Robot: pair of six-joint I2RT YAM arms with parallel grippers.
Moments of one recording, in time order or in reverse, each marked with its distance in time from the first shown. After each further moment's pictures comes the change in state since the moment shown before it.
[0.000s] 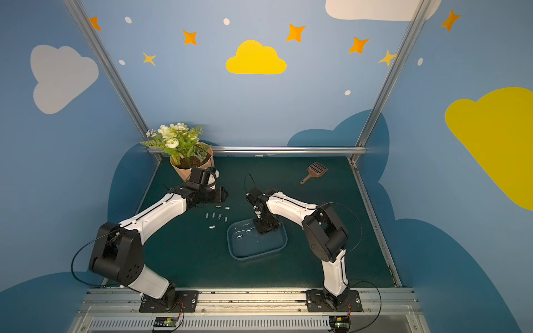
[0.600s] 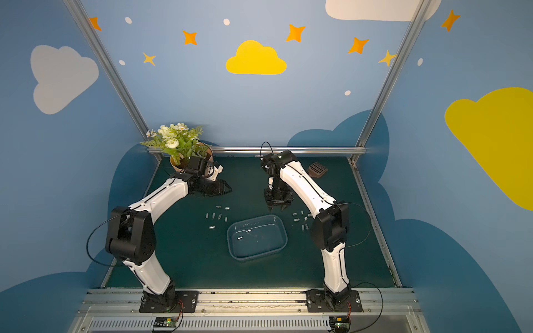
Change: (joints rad) left arm 0.112 0.215 0.258 -0.188 0.320 0.054; right arm -0.171 0.090 0.640 -0.693 -0.103 0.084
